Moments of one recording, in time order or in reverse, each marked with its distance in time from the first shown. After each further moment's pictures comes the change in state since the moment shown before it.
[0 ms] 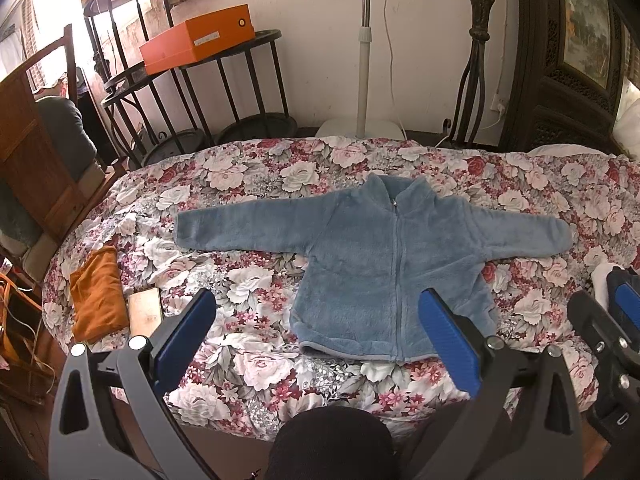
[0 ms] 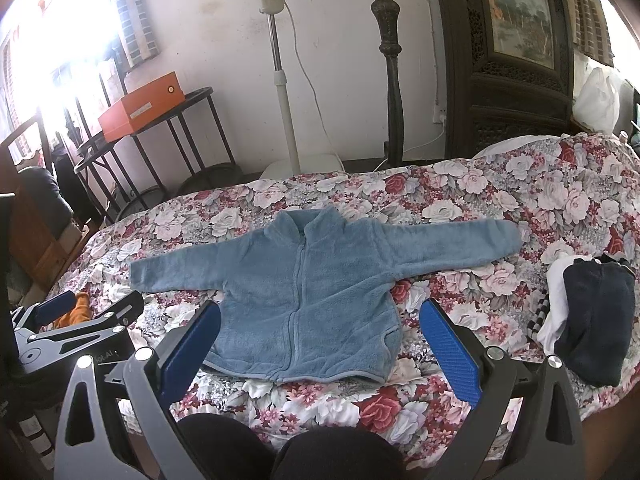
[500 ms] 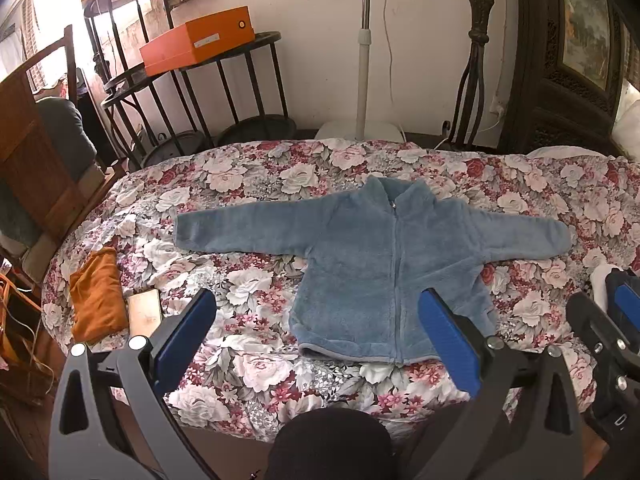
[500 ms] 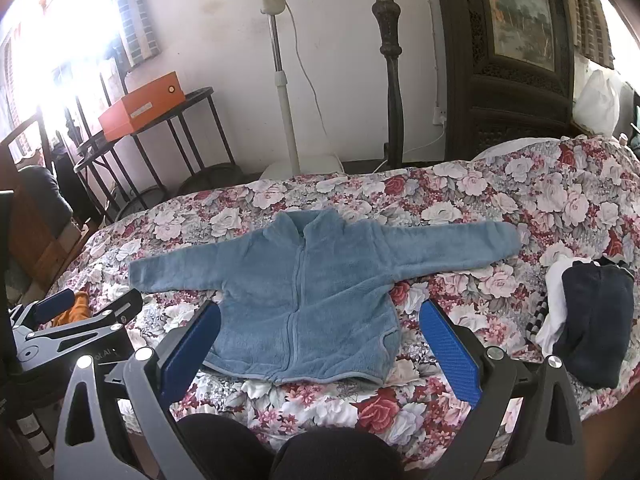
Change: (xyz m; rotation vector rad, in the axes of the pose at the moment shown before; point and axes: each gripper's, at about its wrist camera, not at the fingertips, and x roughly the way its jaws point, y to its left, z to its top) left arm 0.000 0.000 0.000 -0.001 -0.003 0.000; right arm -0.001 0.001 0.000 -0.004 -0.002 -0.003
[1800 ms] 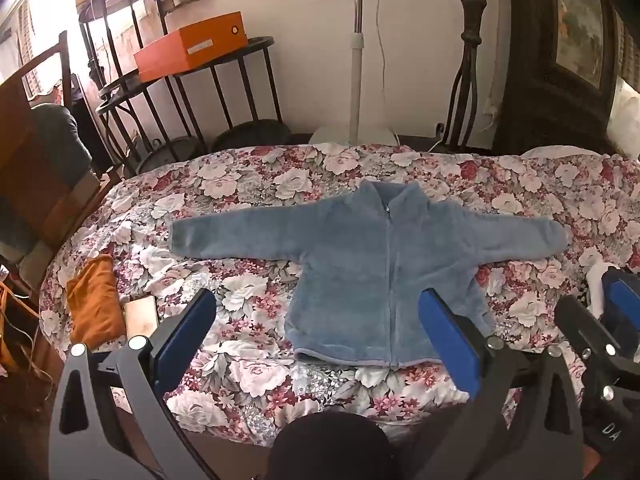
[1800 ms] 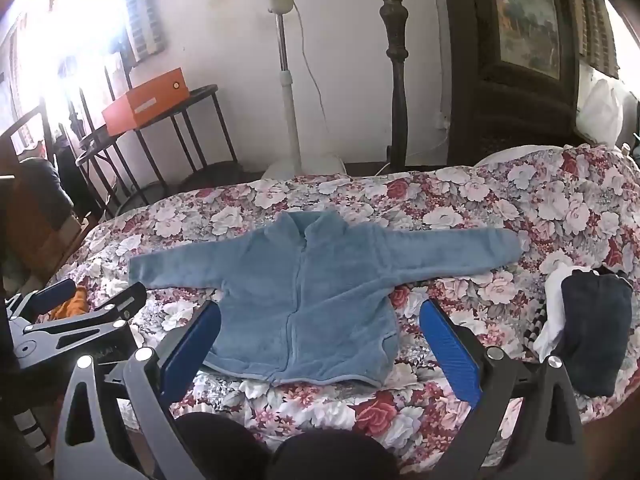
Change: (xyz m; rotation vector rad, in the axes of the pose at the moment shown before) left arm 0.003 -0.006 0.006 0.014 -0.005 -0.012; right arm 0.001 0.003 0.001 -0.006 0.001 -0.007
